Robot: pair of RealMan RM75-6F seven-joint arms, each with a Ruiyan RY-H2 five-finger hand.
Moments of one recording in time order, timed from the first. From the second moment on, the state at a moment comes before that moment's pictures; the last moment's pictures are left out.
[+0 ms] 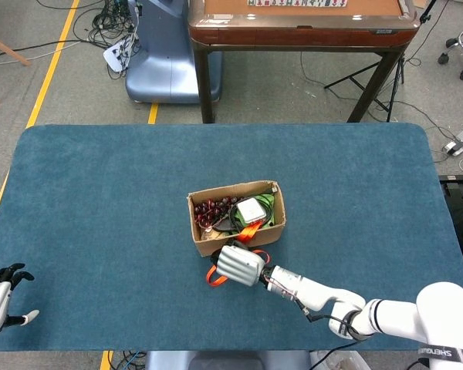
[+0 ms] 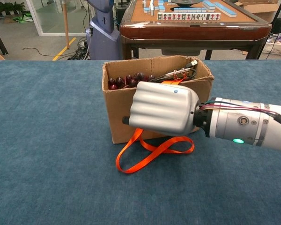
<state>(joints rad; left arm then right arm) -0.05 -1.04 0.02 -1.73 1.31 1.34 0.15 0.87 -1.63 0.05 -1.35 -1.83 0.92 -0.91</state>
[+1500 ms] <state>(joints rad) -0.05 -1.03 0.02 -1.73 1.32 1.34 0.15 0.96 -1.66 -0.02 -1.21 -1.99 0.95 -0.89</state>
